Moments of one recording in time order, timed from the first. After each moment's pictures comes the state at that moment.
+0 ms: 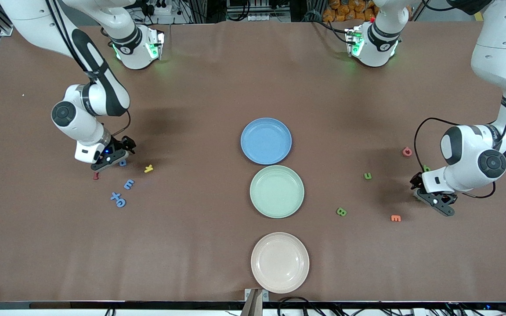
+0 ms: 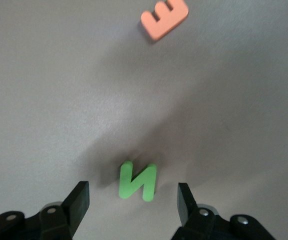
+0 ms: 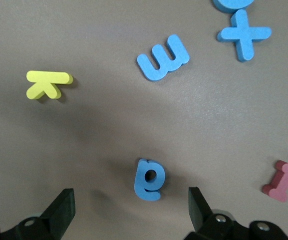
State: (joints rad) left arm 0.24 0.62 -0.14 -1.84 0.19 2.47 0.69; right arm 0.05 0.30 -0.03 -2.44 0.03 2.77 -0.54
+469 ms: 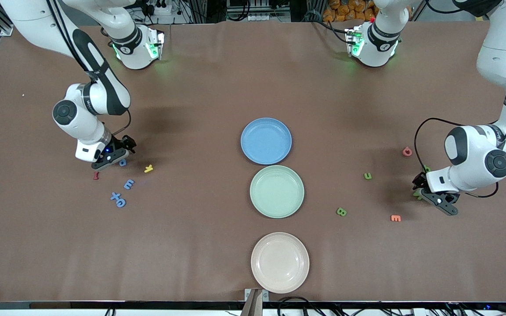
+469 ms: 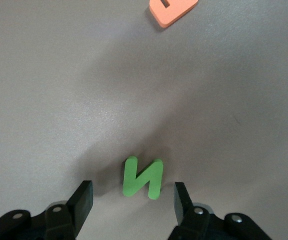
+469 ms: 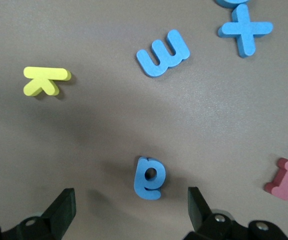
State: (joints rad) left arm 0.32 0.65 -0.19 -1.84 0.18 2.49 0.71; right arm 0.05 0.31 -0.03 -2.45 0.03 2.79 -0.54
